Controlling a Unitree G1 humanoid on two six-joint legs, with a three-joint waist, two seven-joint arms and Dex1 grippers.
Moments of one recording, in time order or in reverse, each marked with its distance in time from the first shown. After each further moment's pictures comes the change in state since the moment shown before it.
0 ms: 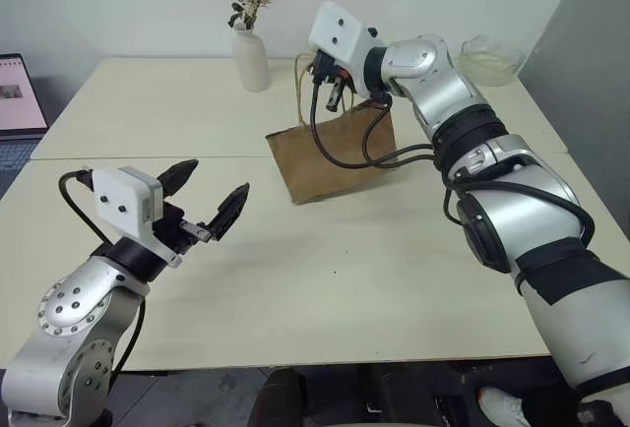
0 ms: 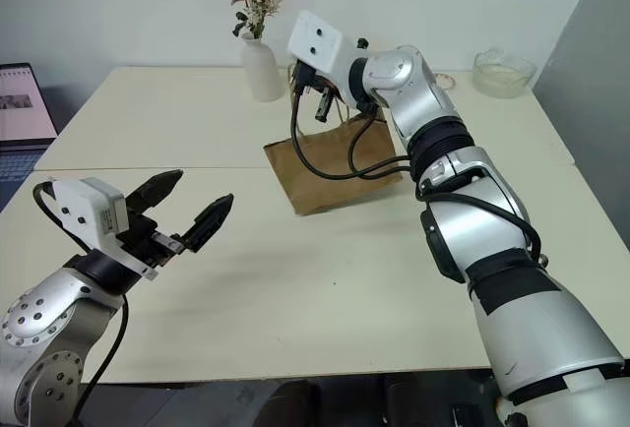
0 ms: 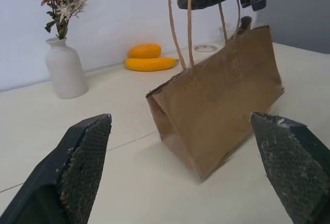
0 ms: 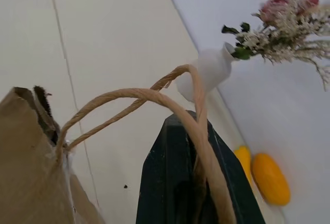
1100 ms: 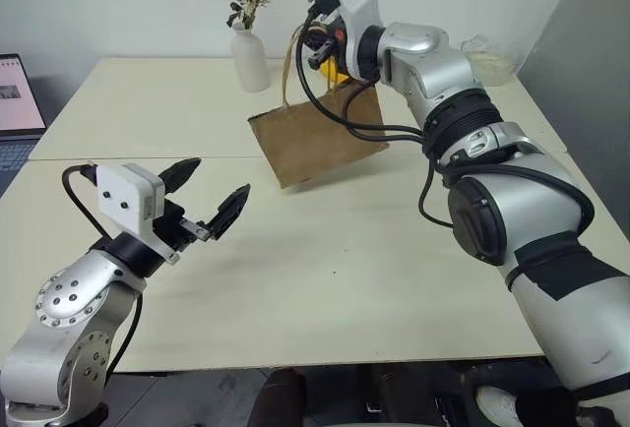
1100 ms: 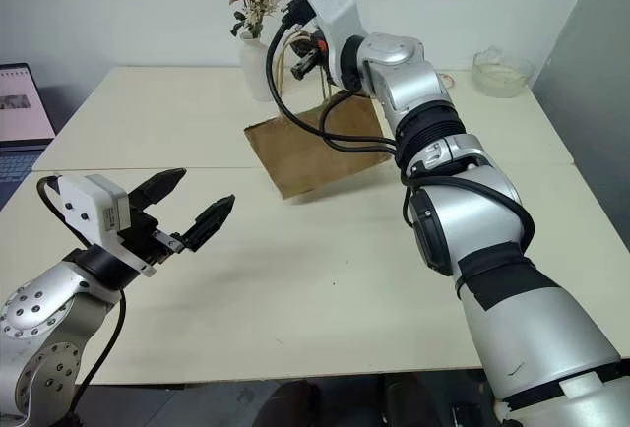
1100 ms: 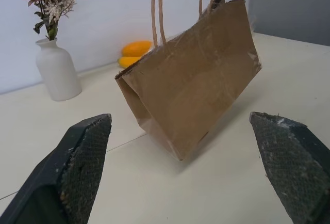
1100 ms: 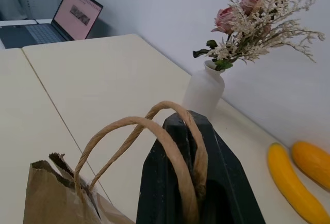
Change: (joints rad) left arm -0.022 0.032 0.006 0.050 0.020 -0.021 -0.061; right arm -0.078 0.065 -0.235 0.032 0.196 0.206 -0.097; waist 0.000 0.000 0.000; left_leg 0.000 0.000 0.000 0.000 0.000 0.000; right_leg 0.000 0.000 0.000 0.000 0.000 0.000
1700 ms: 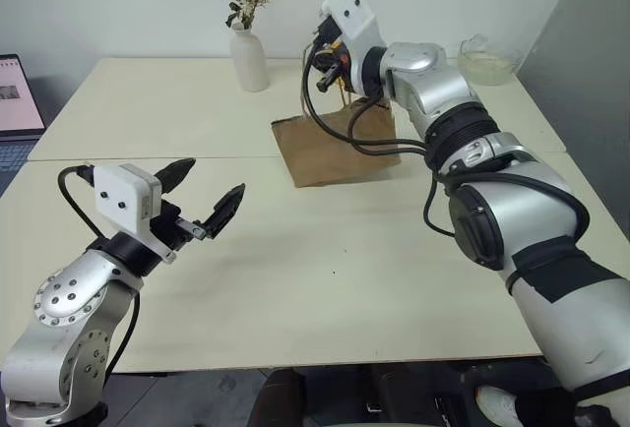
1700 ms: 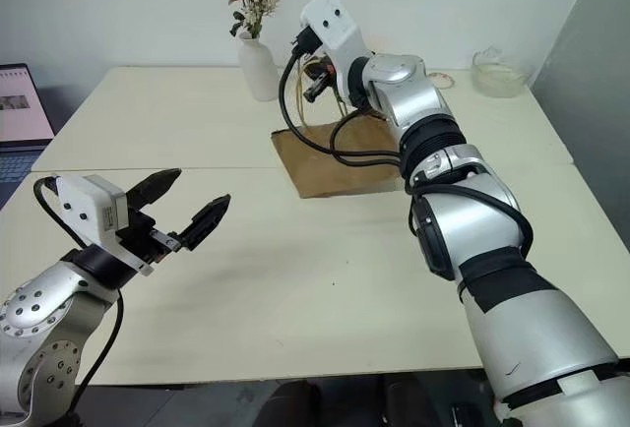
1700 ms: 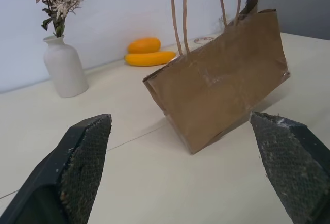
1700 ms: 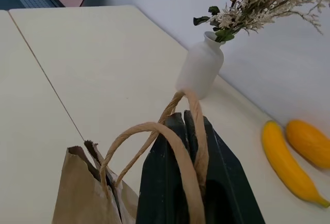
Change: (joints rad) left arm 0.006 0.000 0.001 0.033 0.024 -0.024 -0.015; right arm 0.053 -0.017 0.063 -0.006 -0.063 -0.039 0.047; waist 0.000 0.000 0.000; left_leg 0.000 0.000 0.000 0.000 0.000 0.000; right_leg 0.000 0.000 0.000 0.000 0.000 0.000
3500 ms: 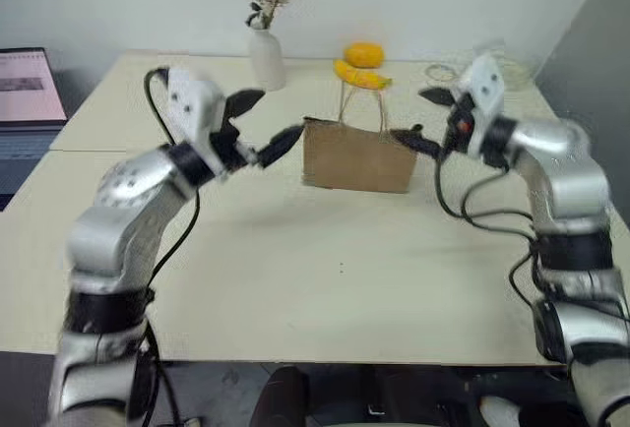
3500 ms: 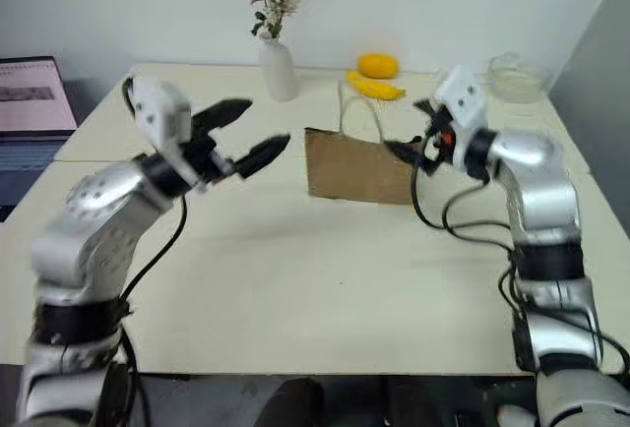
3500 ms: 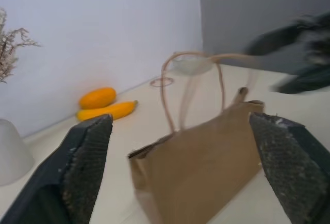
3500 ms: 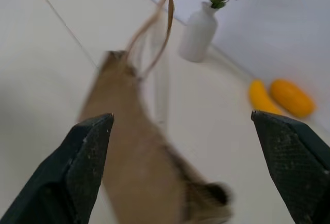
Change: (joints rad) left arm -0.712 0.013 -0.344 0.557 0.108 -0.055 -0.186; right arm 0.959 -0.358 -0.145 -1.472 0.310 0.588 0.212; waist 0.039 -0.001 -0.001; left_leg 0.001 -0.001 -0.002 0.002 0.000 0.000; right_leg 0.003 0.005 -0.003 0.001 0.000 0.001
